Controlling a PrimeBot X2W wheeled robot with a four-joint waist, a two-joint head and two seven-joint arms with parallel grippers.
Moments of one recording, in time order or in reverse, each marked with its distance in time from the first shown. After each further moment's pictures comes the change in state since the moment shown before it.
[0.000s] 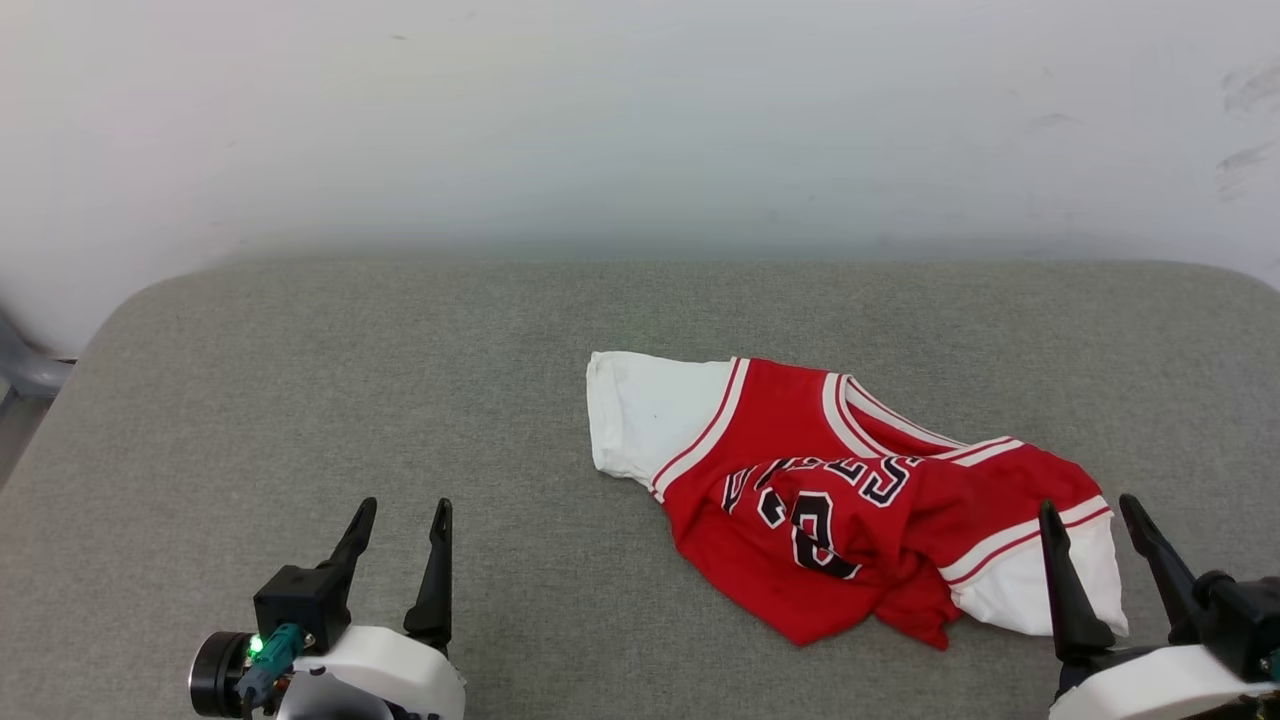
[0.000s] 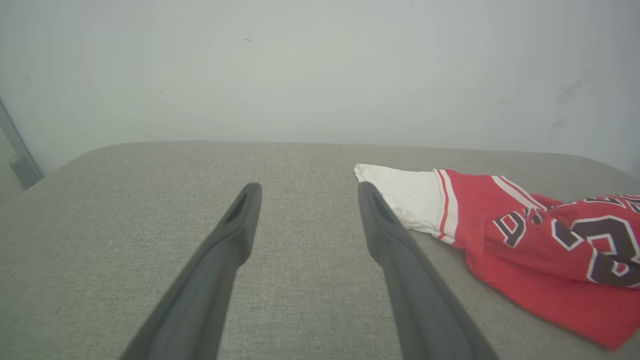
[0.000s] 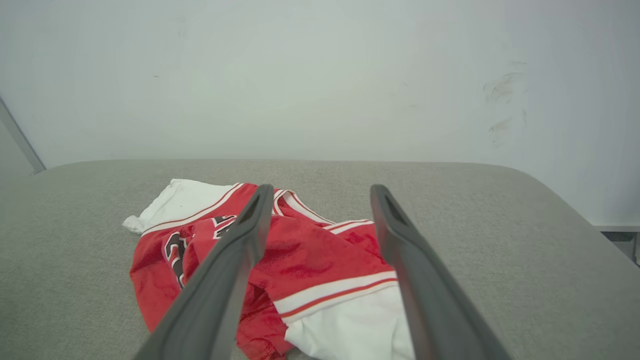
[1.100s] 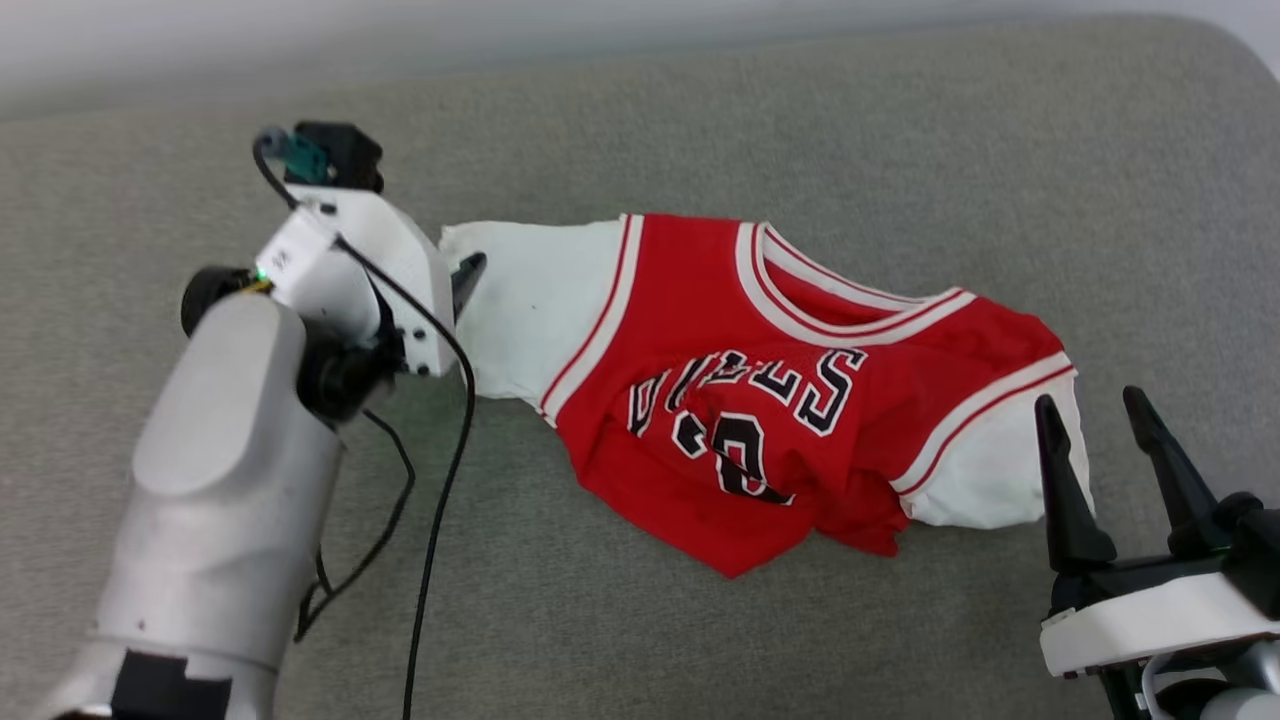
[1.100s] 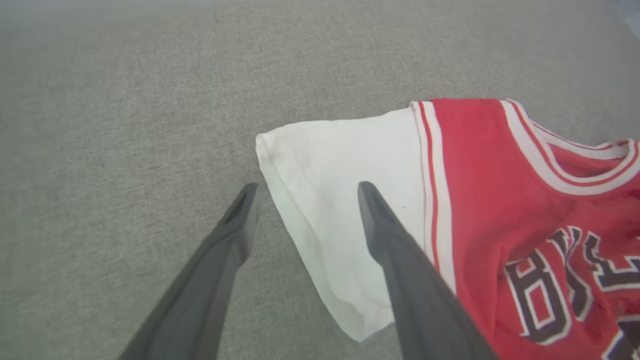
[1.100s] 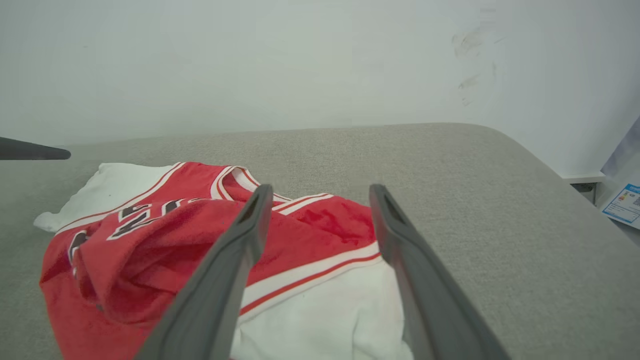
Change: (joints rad) left arm -0.730 0.101 -0.146 0.340 -0.257 -0.080 0.788; right arm -0.072 0.026 0.034 -0.138 0.007 0.000 0.027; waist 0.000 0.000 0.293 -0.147
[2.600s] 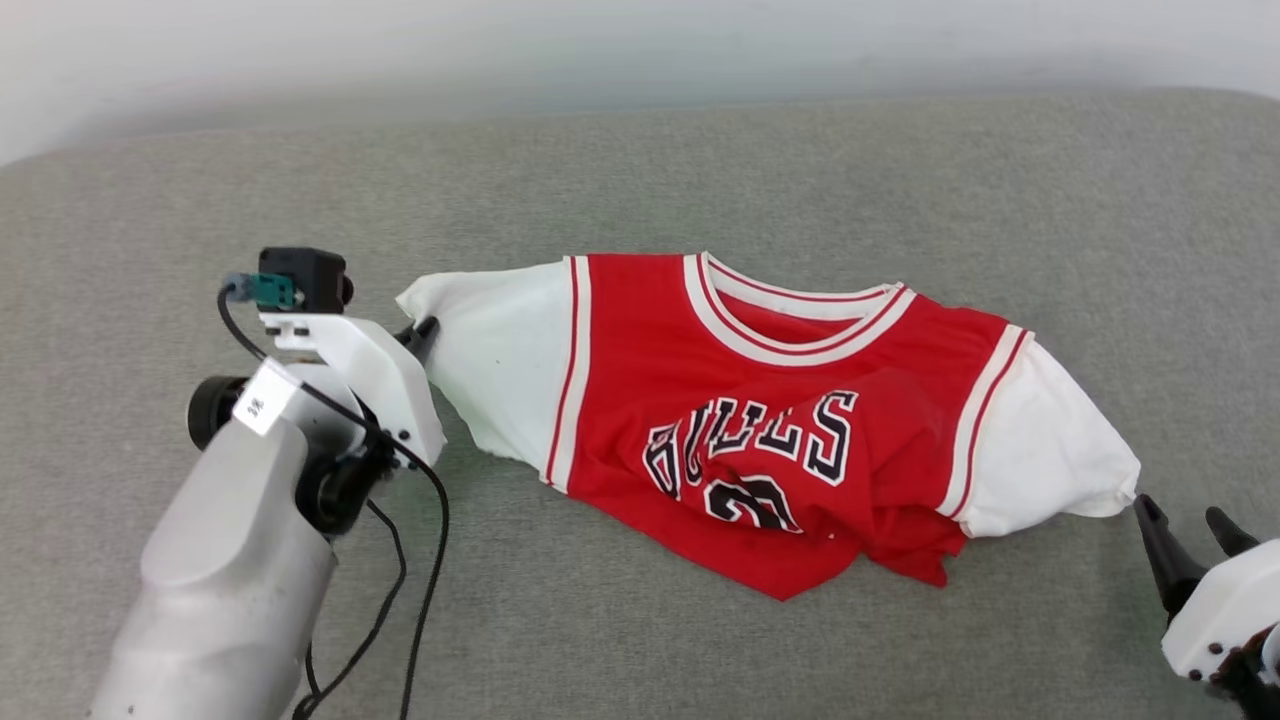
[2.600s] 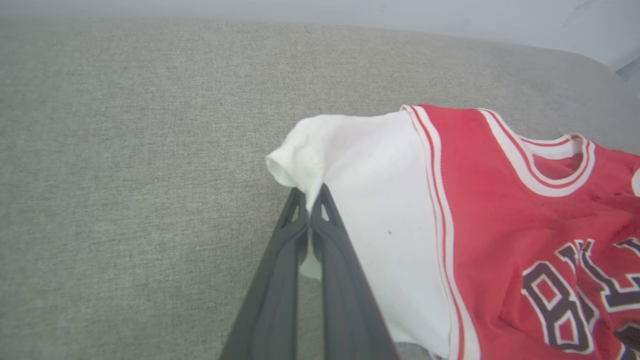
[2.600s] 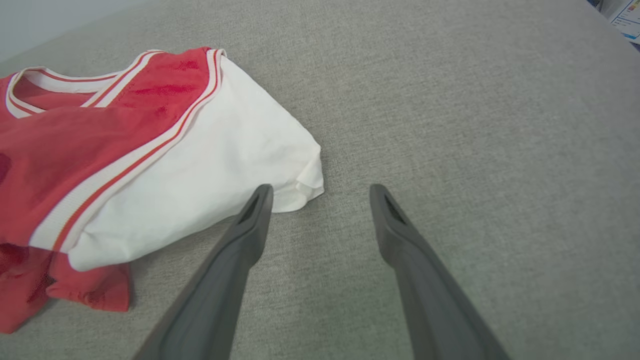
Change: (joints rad) left arm 0.075 0.070 -0.130 0.131 -0.182 0.026 -0.325; right arm -0.064 -0.087 -0.197 0.259 0.186 0.000 0.390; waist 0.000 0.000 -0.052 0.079
